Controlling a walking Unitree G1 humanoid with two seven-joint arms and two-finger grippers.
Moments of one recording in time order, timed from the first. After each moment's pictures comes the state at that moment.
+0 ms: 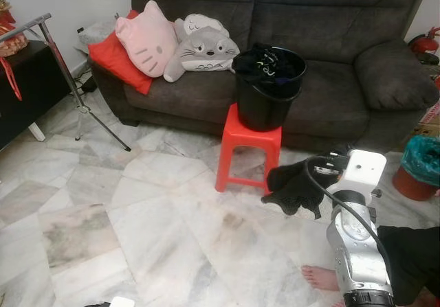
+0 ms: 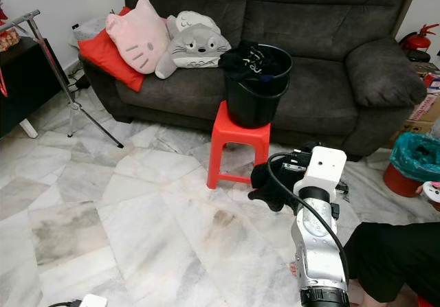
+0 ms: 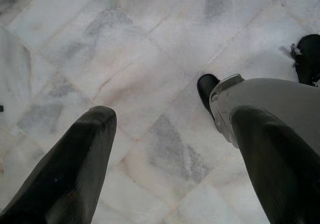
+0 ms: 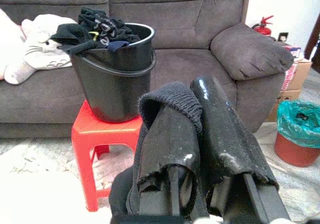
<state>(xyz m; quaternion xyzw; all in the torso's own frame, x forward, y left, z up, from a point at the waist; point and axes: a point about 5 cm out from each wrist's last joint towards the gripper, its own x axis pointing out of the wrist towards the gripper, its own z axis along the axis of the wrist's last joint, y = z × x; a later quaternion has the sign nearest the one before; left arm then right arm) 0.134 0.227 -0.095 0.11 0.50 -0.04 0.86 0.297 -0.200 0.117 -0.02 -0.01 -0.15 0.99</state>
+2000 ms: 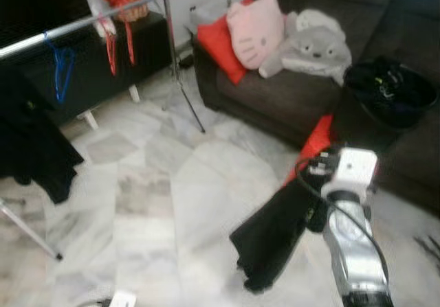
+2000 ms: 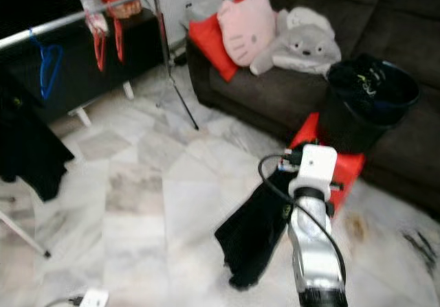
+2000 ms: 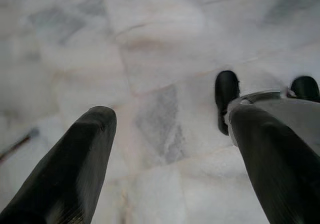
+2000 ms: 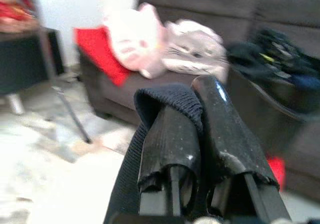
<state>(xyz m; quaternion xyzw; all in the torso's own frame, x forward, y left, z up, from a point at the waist) 0.149 0.221 -0.092 0.10 0.49 -0.02 0.87 0.300 -0.194 0.125 -0.06 -0.04 -0.14 0.99</state>
